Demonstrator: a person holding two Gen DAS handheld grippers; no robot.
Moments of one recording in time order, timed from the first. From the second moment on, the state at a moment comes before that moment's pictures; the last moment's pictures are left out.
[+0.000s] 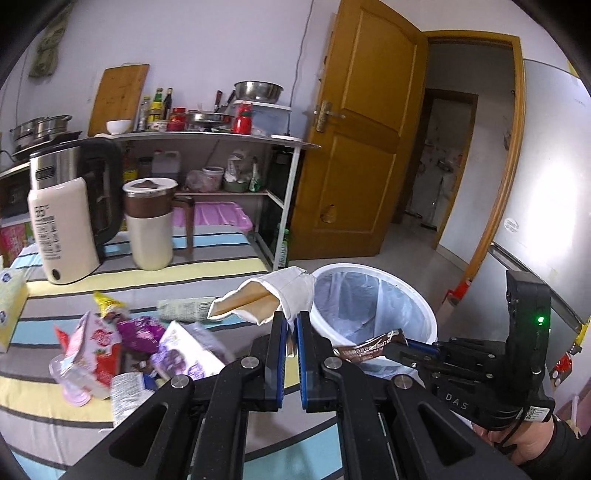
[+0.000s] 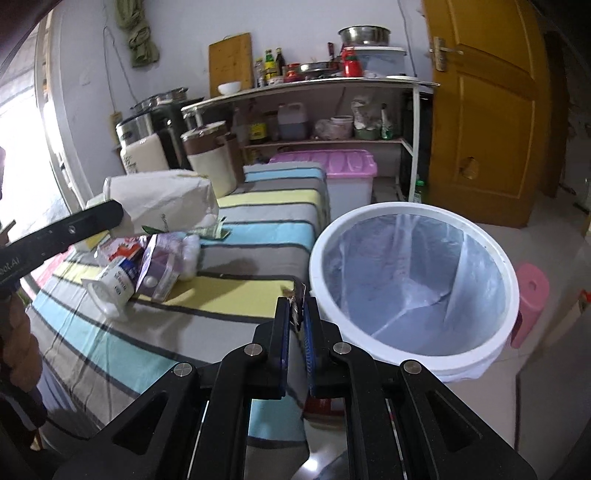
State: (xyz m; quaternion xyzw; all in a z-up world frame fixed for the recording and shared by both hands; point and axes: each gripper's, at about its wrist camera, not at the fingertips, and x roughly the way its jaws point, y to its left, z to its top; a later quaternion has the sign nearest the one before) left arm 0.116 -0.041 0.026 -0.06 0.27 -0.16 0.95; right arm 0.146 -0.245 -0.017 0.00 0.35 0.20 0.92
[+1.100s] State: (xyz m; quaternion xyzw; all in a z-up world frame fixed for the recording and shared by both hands) left arm 0.203 -0.155 -0.030 -0.03 0.34 -0.27 0.90; right arm 0.189 -0.341 -0.022 0.07 0.33 0.11 0.93
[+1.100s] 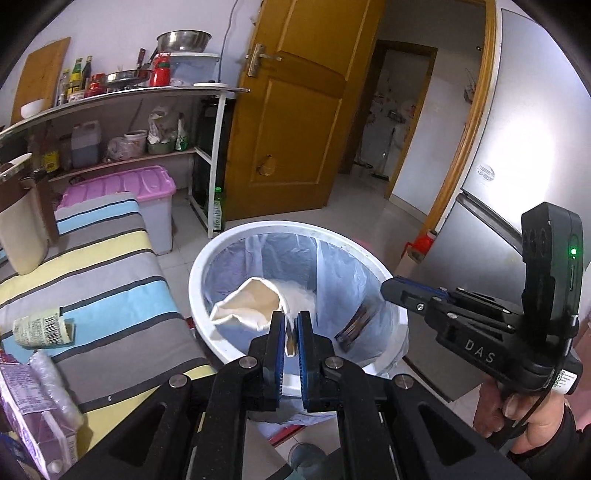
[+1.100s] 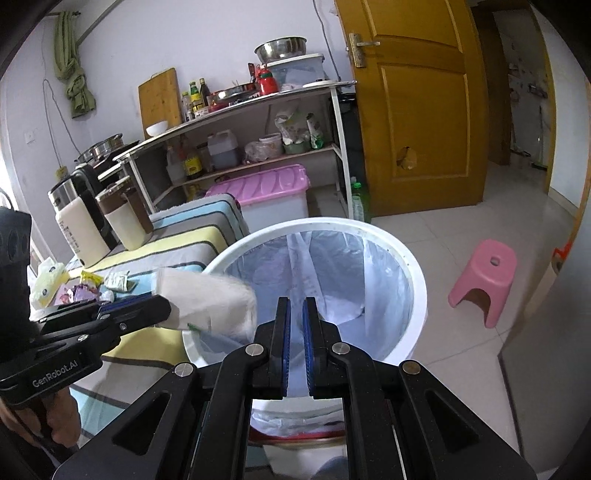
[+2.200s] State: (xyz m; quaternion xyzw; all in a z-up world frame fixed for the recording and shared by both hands) left arm 0.130 -0.075 -0.011 -0.07 0.32 -0.21 0.92; right arm 0.126 -0.270 -0.001 0.00 0.34 0.16 0.93
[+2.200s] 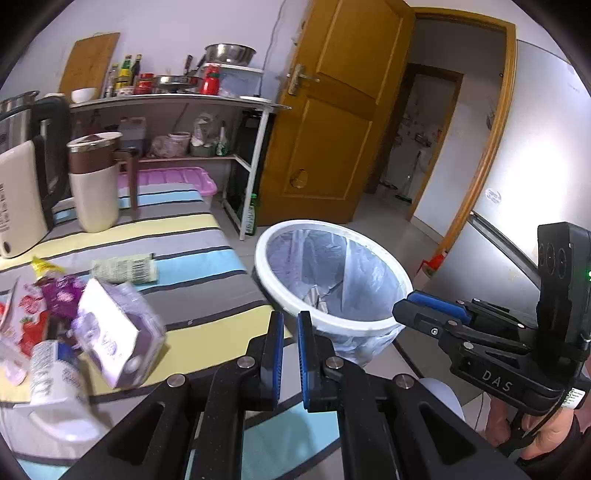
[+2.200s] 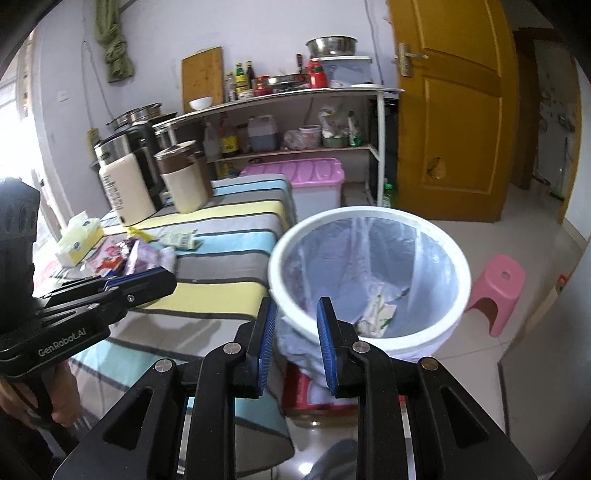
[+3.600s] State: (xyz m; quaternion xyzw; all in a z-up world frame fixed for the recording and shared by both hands) left arm 0.073 0.049 -0.016 -0.10 0.31 -0.02 0.95; right arm 0.117 -0.179 -0.008 -0.03 0.35 0.26 0.90
